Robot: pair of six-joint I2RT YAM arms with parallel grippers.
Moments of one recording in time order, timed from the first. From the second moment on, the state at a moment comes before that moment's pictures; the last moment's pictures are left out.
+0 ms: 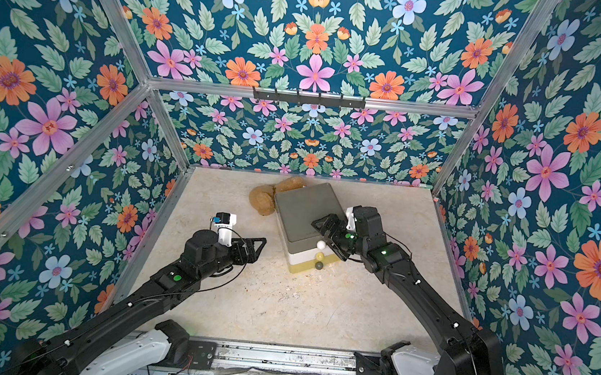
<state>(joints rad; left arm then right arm) -0.57 0.90 0.54 -0.04 0.07 -0.60 0.51 1.24 0.95 -0.28 -0.41 1.09</state>
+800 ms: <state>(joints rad) -0.57 0.99 0.64 -0.04 0.09 -0.62 0.35 0.89 0.75 -0.35 -0.47 1.00</state>
